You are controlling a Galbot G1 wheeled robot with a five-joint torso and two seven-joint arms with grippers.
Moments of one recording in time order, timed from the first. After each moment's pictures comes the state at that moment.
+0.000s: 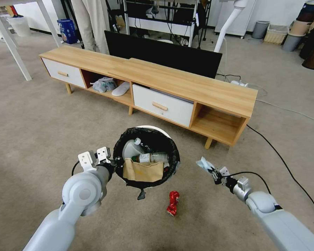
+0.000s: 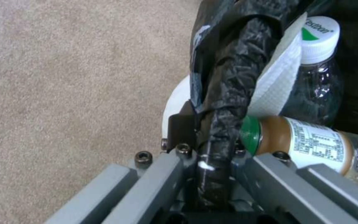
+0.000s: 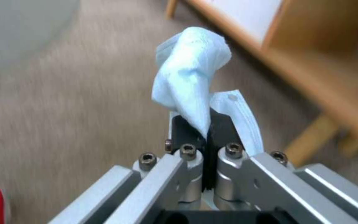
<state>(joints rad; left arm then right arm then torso) 1.10 -1.06 -0.26 -2.13 -1.30 0.59 -0.85 -1.02 0.90 0.22 1.33 0.37 0.22 -0.41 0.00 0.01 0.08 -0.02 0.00</state>
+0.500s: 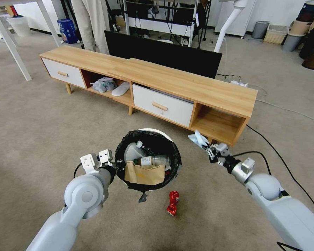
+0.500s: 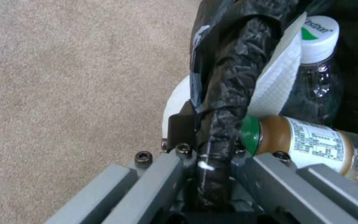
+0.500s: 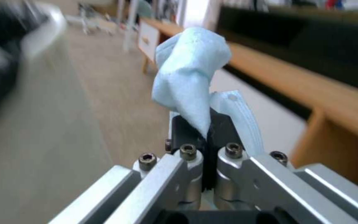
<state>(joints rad) 1.11 -1.07 -0.25 -2.13 -1.30 0.59 -0.85 -1.01 0.86 0.26 1.68 0.47 0.19 -0.39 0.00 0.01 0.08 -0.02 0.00</state>
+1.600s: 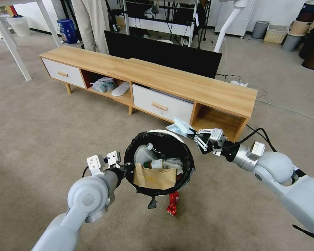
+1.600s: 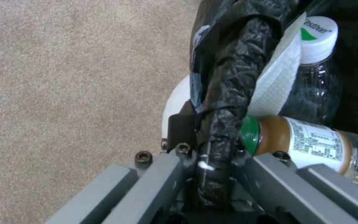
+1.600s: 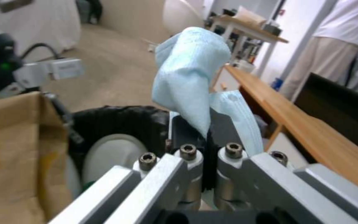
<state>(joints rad) 1.09 -1.08 -0.20 -2.18 -1.40 0.60 -0.90 -0.88 0.61 0.11 1.91 0.62 0.20 -0.53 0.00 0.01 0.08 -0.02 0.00</state>
